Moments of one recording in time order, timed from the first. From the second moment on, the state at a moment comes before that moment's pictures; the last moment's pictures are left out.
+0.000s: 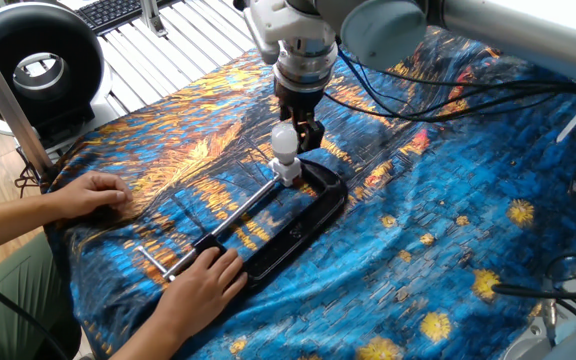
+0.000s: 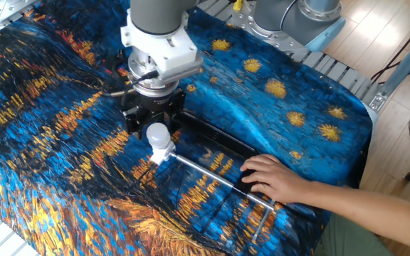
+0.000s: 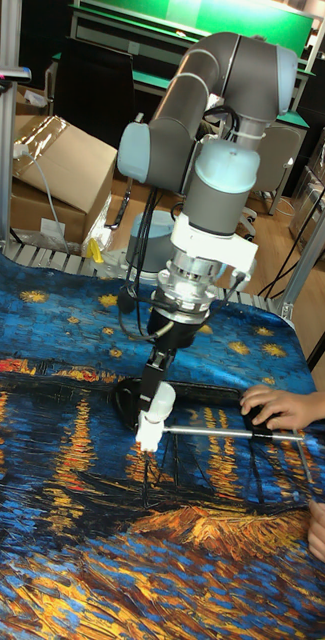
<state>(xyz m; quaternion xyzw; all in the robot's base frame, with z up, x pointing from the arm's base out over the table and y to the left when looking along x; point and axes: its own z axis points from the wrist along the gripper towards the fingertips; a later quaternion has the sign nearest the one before) 0.542 0.014 0.089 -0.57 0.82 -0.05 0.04</state>
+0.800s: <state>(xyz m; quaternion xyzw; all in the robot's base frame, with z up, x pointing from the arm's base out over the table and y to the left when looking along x) 0.508 0.027 0.087 -0.26 0.96 0.02 0.00</state>
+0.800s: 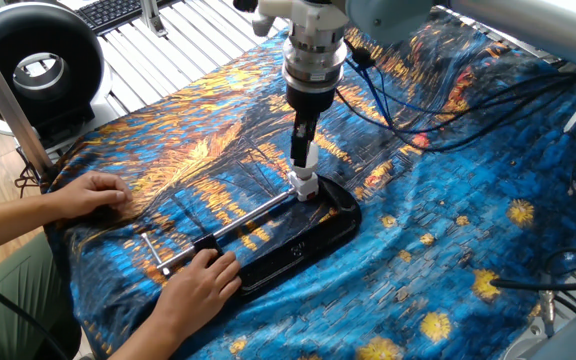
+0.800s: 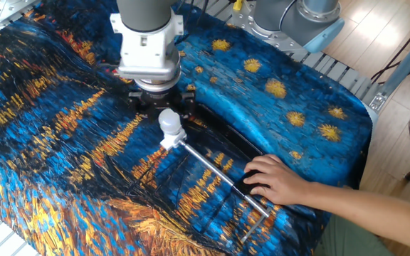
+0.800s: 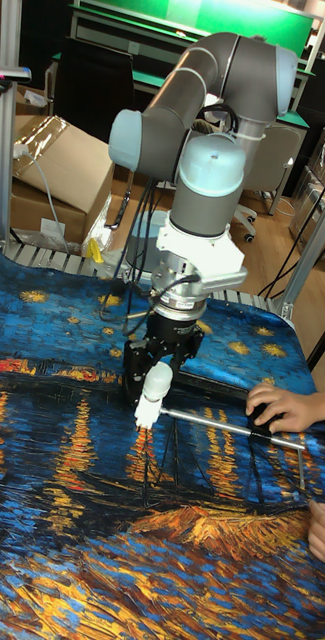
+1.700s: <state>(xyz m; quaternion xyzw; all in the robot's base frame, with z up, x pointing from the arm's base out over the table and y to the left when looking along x) 0.504 0.029 0.086 -0.10 1.00 0.03 -0.01</state>
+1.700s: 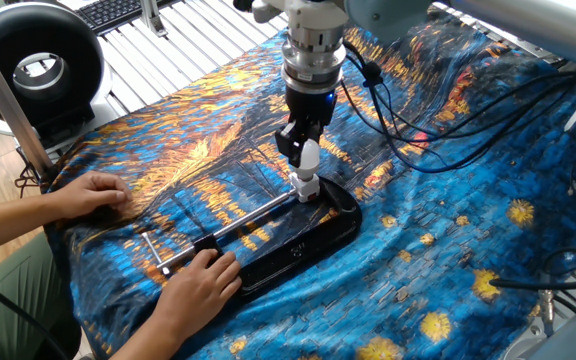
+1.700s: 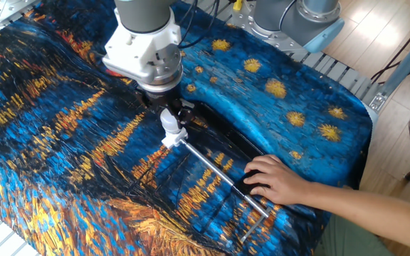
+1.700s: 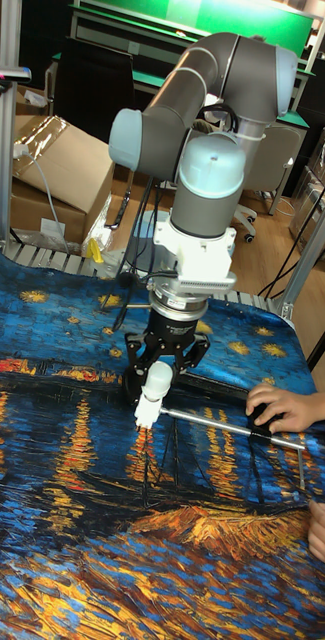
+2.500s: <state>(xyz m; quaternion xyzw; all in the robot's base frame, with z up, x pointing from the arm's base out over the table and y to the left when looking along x) 0.506 0.020 0.085 -0.06 1.00 0.00 -0.01</state>
